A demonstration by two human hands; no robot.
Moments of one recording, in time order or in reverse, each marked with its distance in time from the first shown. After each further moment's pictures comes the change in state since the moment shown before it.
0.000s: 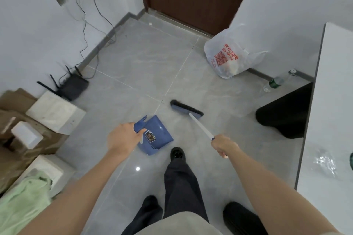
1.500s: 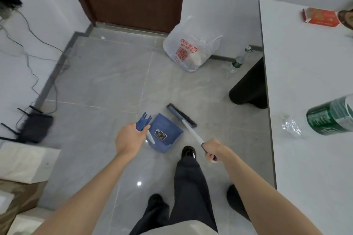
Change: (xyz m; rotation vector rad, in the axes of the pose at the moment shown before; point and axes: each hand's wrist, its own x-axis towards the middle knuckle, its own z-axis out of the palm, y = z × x) left_hand 0.020 0.127 -0.014 -0.219 -0.140 0.105; right_hand 0.001 0.057 0.022 0.849 -0.042 0.262
